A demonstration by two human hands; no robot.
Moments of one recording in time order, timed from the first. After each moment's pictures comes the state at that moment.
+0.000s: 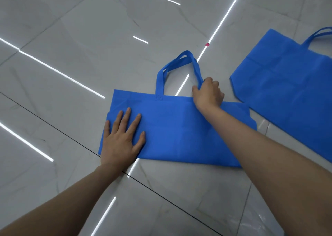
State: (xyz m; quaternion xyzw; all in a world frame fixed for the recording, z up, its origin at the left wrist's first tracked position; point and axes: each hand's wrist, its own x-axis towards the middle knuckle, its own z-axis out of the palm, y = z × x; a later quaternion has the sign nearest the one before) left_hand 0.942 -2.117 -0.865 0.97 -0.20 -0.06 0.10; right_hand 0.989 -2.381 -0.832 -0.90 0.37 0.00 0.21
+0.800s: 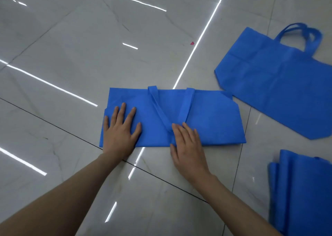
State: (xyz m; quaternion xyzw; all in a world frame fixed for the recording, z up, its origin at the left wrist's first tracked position) left_hand 0.944 -2.118 -0.866 0.97 -0.20 -0.07 0.11; right_hand 0.813 -2.289 -0.868 -0.98 0.09 -0.13 0.15
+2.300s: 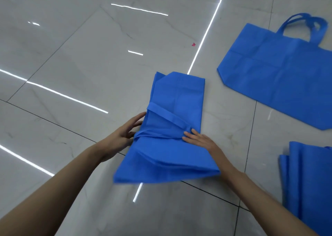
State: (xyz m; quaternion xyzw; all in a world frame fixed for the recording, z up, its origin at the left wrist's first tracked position) left_hand 0.960 -2.085 -0.804 0.70 -0.18 -0.47 0.50; right_hand 0.793 -2.334 -0.872 -0.92 0.02 0.10 0.38
